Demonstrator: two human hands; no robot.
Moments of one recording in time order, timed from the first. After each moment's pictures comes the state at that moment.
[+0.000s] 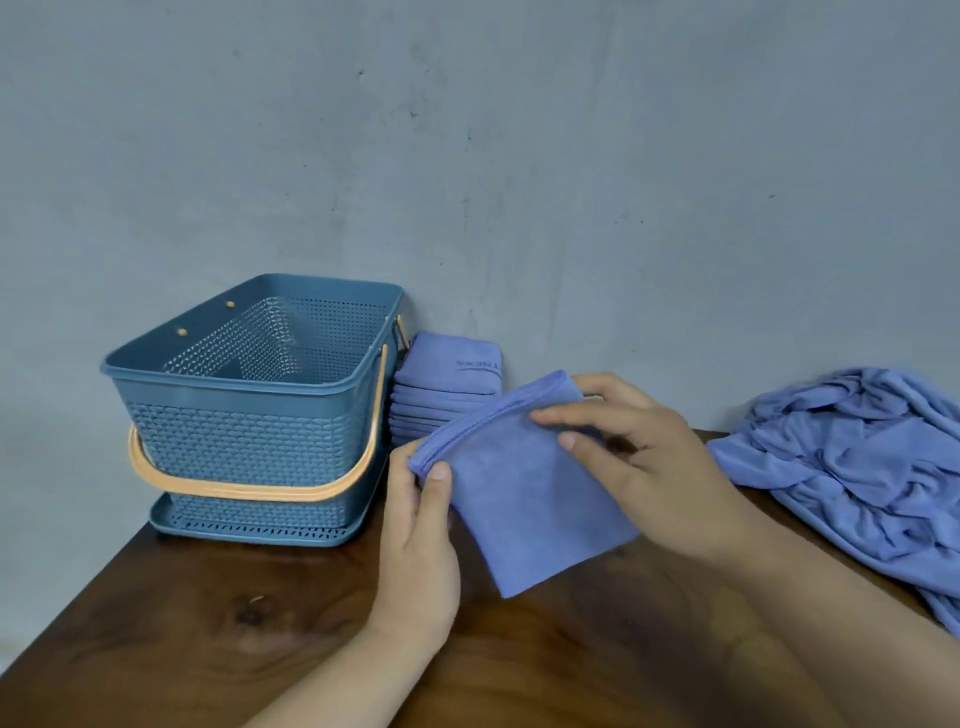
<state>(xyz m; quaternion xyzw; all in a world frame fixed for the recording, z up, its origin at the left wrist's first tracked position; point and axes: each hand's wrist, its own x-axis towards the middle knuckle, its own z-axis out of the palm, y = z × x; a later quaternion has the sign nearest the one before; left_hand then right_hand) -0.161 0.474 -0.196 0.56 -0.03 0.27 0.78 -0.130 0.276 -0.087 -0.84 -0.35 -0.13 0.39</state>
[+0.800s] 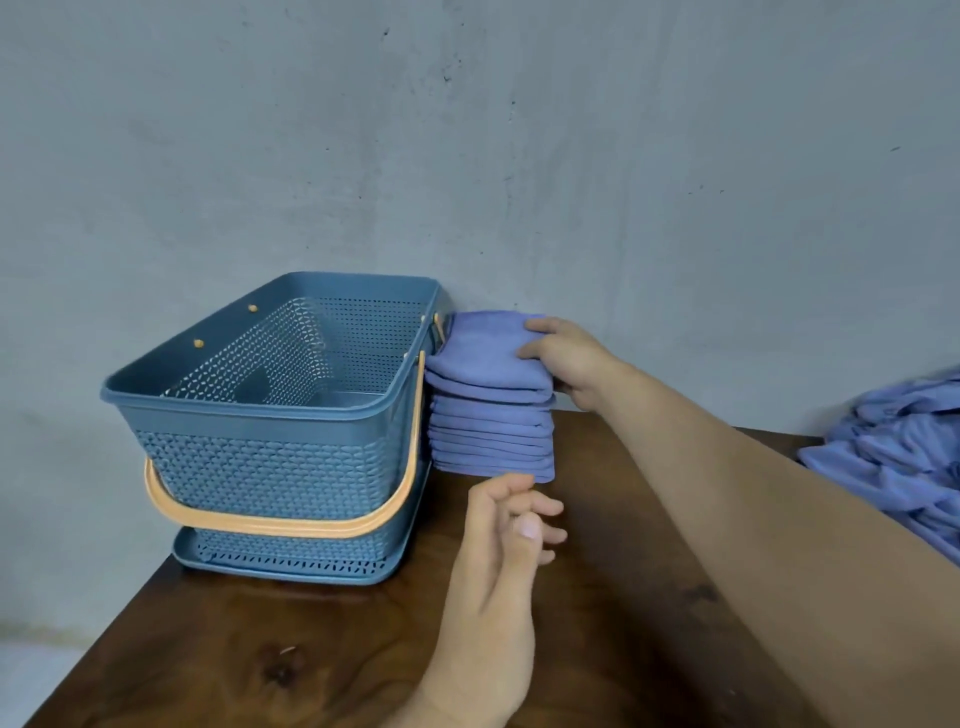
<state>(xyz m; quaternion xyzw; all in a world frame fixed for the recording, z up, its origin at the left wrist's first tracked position) -0.140 0.480 -0.219 0.65 -0.08 0.21 0.72 0.112 0.398 -0.119 -0.79 -0.07 0.08 0.60</state>
